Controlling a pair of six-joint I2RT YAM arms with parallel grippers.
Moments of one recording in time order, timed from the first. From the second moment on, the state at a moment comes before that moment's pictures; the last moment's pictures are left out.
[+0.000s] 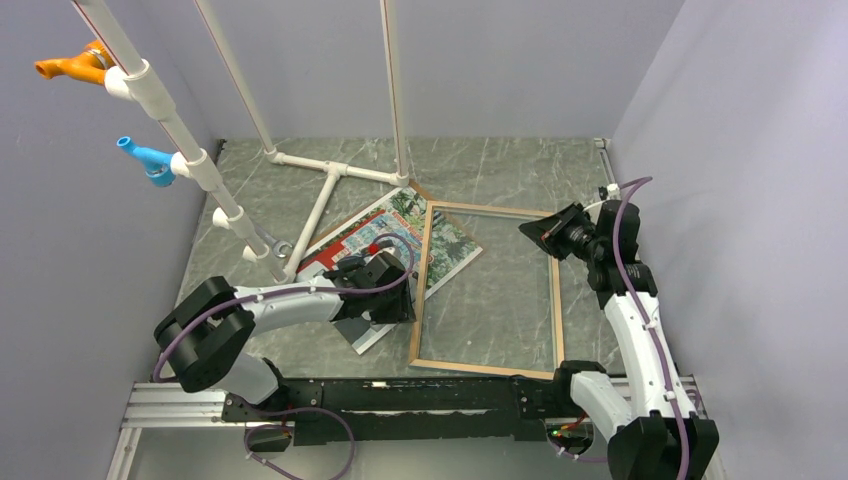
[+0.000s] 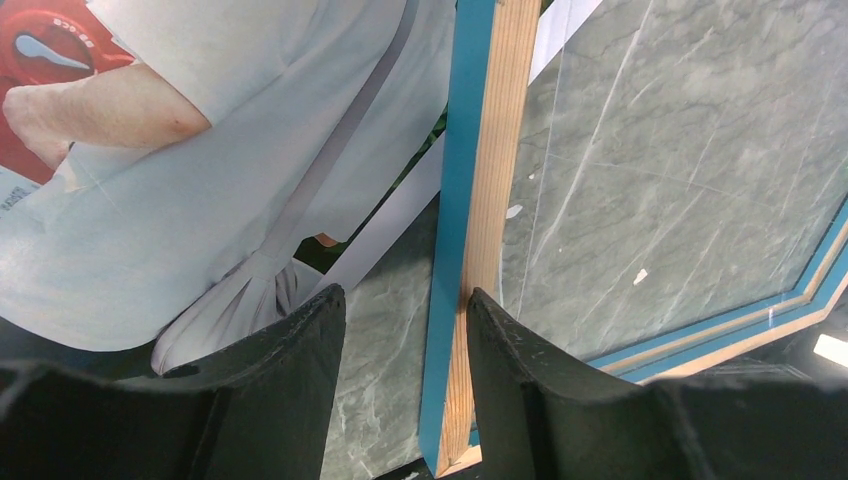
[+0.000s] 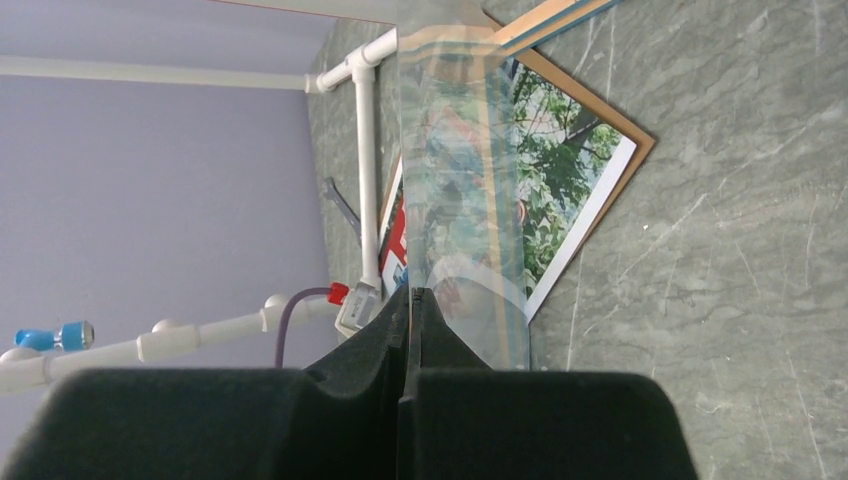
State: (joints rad) left arm -0.88 1.47 0.72 -0.24 0.00 -0.92; right arm -0.05 0.91 0.79 -0.35 -0.51 0.94
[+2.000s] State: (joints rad) left arm -0.90 1.55 0.79 -0.25 0.00 -0.91; right arm -0.05 0.96 0.79 -0.28 -0.56 0.91
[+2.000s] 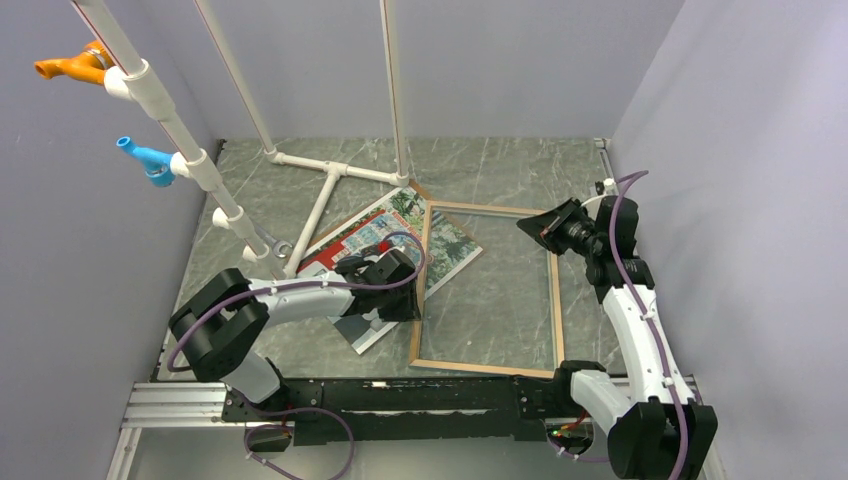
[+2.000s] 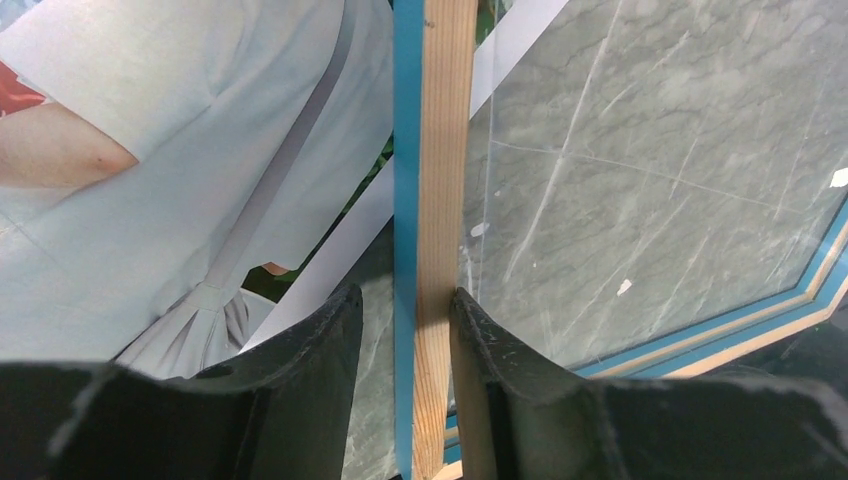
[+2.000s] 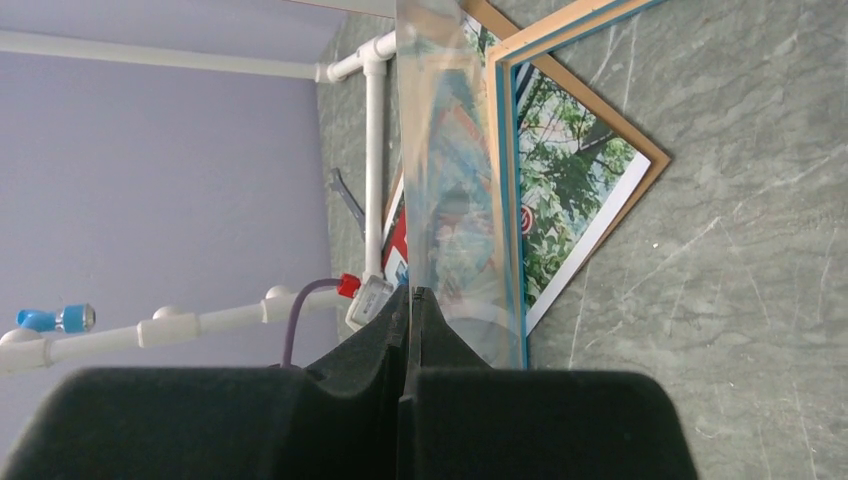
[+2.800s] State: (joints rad) left arm -0.90 1.36 0.66 -0.13 0.03 -0.86; right arm -0.05 0.94 0.78 -0.28 -0.55 0.93
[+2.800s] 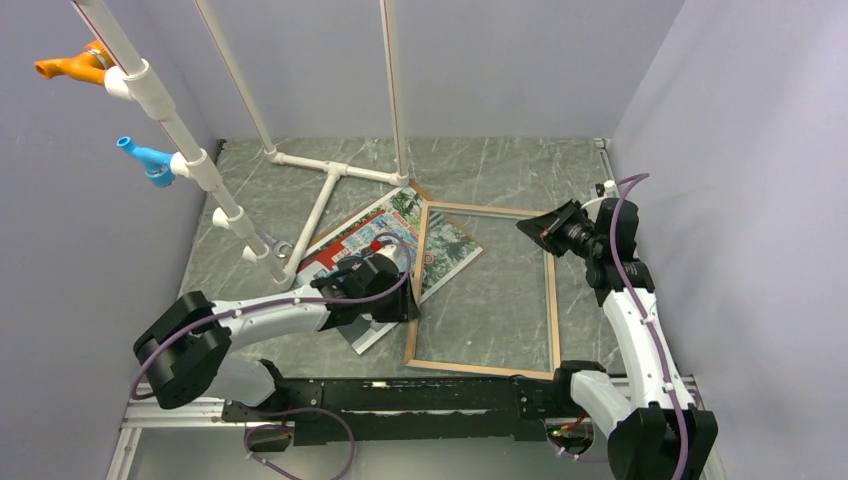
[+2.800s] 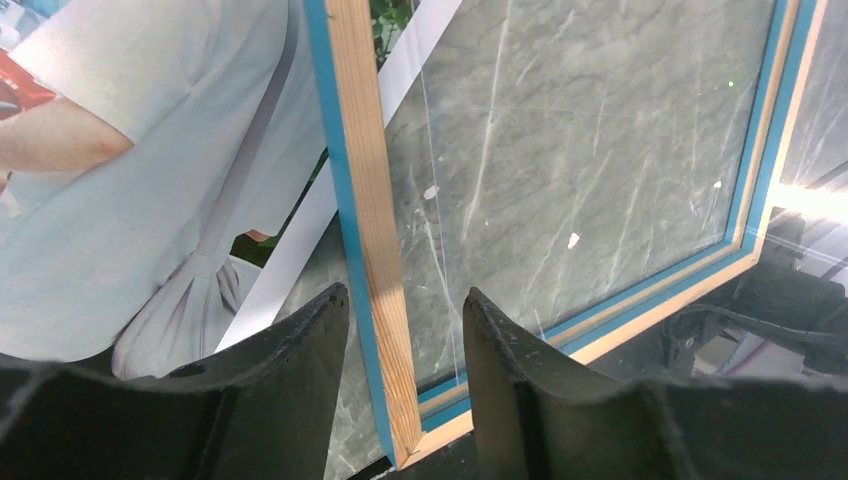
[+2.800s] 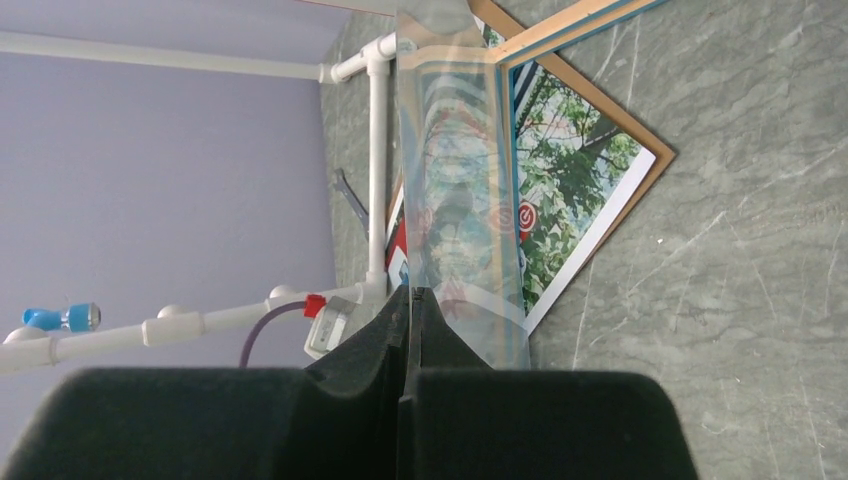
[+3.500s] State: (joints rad) left arm -0.97 1.48 0.77 -0.24 -0.10 -0.83; right arm -0.05 0.91 0.78 -0.29 -0.55 0.95
